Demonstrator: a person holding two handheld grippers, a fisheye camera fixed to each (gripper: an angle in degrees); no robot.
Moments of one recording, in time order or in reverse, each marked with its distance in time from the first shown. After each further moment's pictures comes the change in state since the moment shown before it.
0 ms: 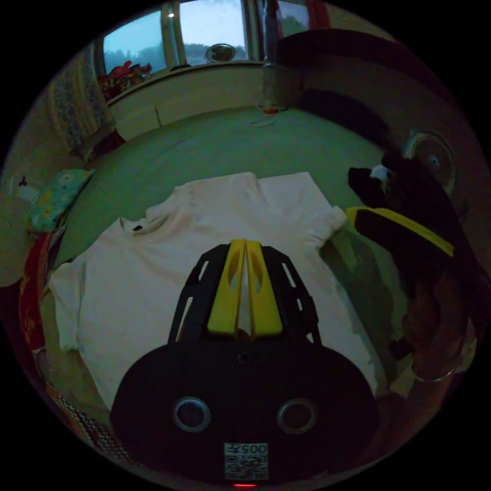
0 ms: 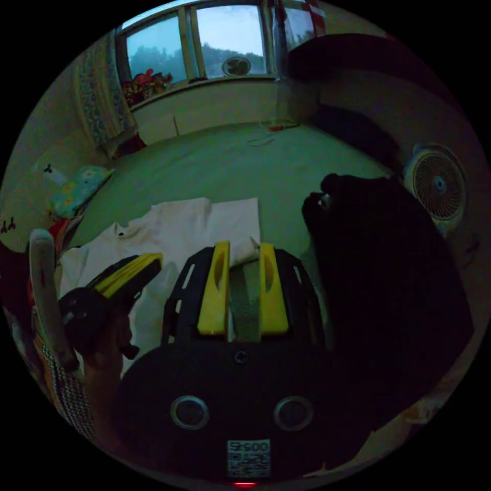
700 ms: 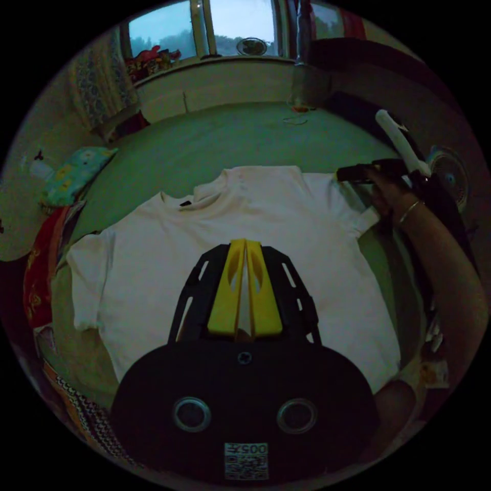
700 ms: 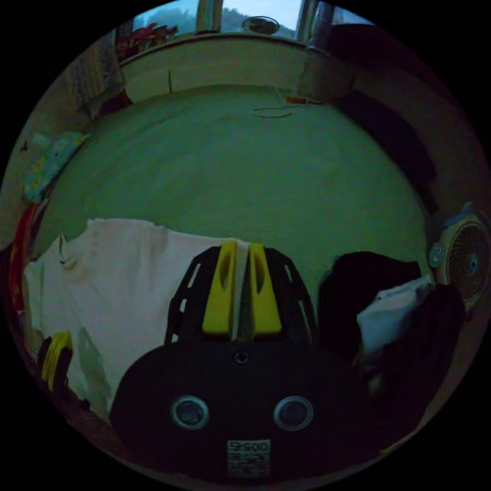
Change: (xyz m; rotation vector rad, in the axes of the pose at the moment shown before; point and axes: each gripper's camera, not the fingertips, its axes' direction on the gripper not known) left arm -0.094 0.021 -0.023 -0.066 -0.043 -0.073; right arm -0.009 -0.142 0.131 -0.239 0.058 -0.120
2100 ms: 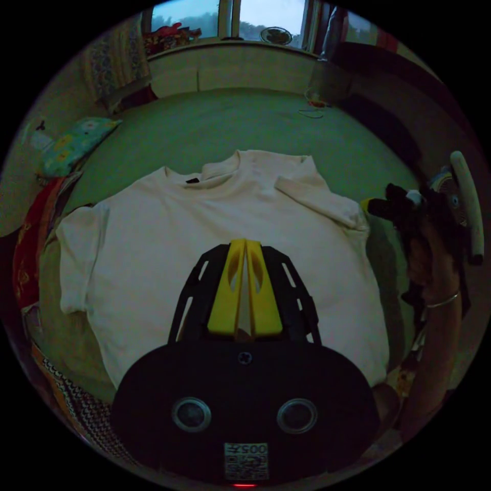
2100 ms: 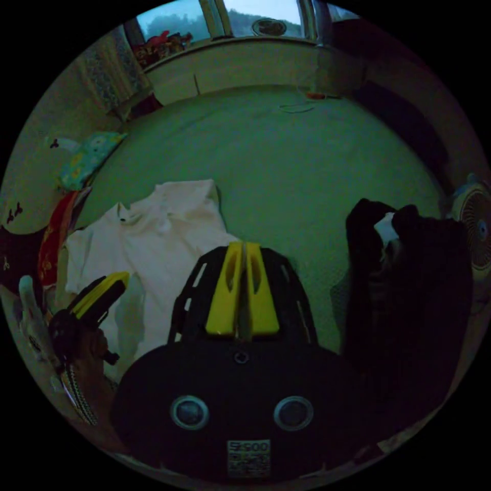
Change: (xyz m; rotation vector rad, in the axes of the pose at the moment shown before) left arm -0.183 -0.016 -0.019 -0.080 0.048 -0.101; right arm -0.040 0.011 -0.047 0.045 -0.166 -0.035
